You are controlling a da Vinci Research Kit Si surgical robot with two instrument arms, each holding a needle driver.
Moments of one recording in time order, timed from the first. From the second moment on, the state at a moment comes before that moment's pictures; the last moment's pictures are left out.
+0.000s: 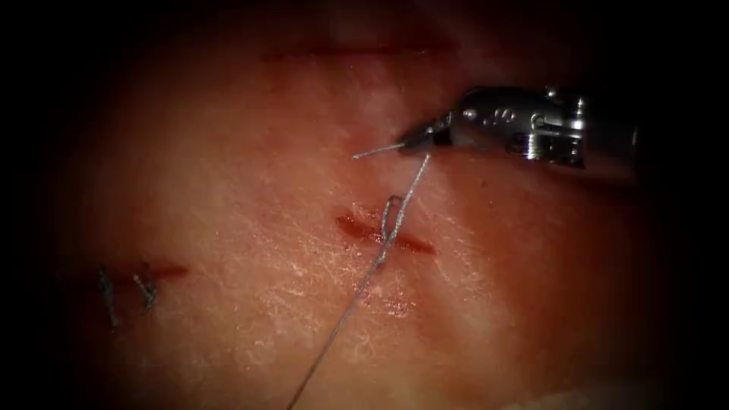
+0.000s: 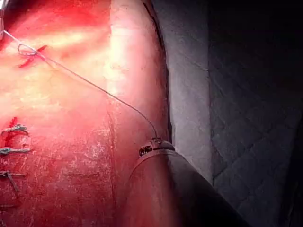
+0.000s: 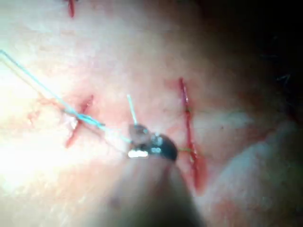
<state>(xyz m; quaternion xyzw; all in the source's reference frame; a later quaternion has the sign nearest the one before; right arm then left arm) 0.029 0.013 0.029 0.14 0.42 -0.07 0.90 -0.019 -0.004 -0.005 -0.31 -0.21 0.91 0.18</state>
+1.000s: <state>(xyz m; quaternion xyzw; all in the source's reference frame) 0.029 0.014 0.031 0.10 0.38 -0.08 0.91 -0.019 -0.011 -0.005 -0.31 -0.24 0.90 0.19</state>
